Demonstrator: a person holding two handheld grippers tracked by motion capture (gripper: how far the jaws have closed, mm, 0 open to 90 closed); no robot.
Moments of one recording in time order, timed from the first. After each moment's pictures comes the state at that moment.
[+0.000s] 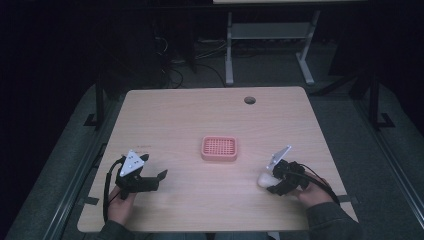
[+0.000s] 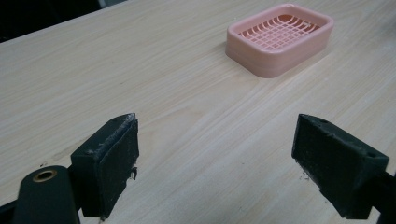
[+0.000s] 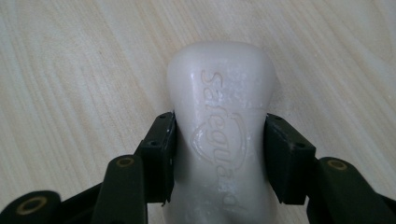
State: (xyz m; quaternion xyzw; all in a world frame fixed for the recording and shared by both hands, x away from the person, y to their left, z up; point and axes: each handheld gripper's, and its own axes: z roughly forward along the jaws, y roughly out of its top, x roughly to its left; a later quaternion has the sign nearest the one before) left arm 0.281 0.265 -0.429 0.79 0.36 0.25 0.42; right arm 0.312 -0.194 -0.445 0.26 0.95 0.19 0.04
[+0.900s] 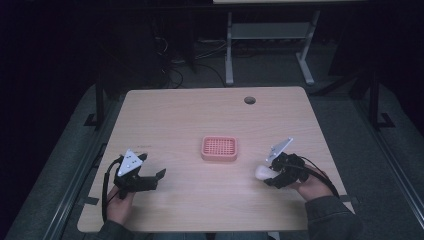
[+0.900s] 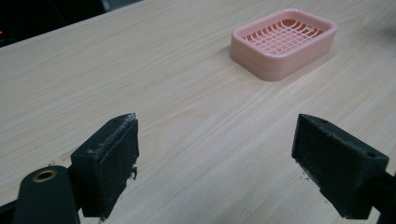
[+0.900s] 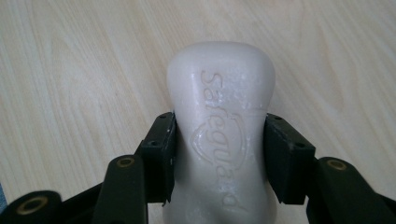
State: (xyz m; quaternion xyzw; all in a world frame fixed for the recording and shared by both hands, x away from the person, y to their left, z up) left arm 0.281 0.268 -0.427 0.79 0.37 0.25 0.43; right arm 0.319 -0.188 -0.417 0.23 0.94 0.22 0.06
